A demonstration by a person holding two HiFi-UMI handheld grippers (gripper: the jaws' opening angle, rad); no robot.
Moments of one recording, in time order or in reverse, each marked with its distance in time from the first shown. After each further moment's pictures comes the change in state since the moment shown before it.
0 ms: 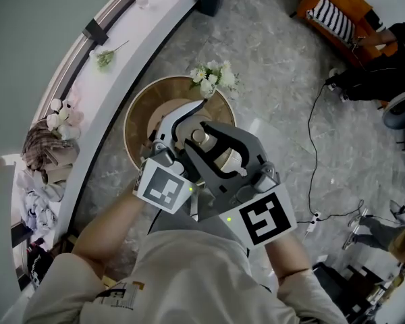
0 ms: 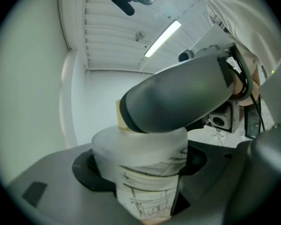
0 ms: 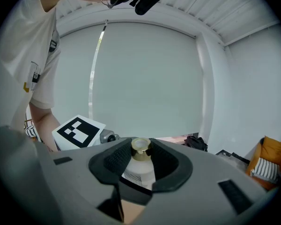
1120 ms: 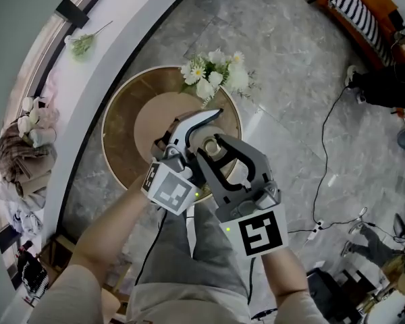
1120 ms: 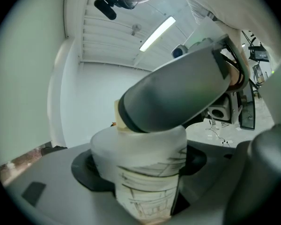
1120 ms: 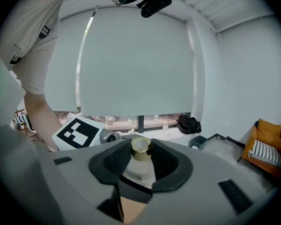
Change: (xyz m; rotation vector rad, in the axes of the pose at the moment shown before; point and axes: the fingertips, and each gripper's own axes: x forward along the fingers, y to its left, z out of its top) left arm 0.121 -0.025 -0.220 -0.029 -0.057 -0.096; right arm 0.079 -0.085 -0.229 0.040 0.131 -0.063
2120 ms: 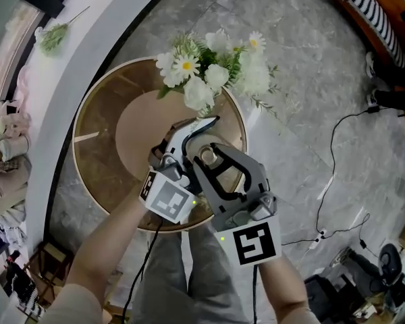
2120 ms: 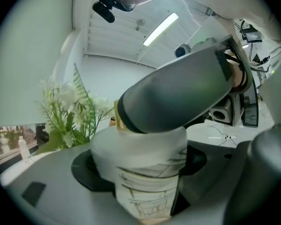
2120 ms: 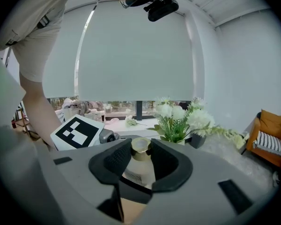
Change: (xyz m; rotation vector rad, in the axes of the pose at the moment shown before) left arm 0.049 -0.020 -0.175 -0.055 0.010 0.016; right arm 0.076 -0.026 -0.168 -0.012 0.056 0.009
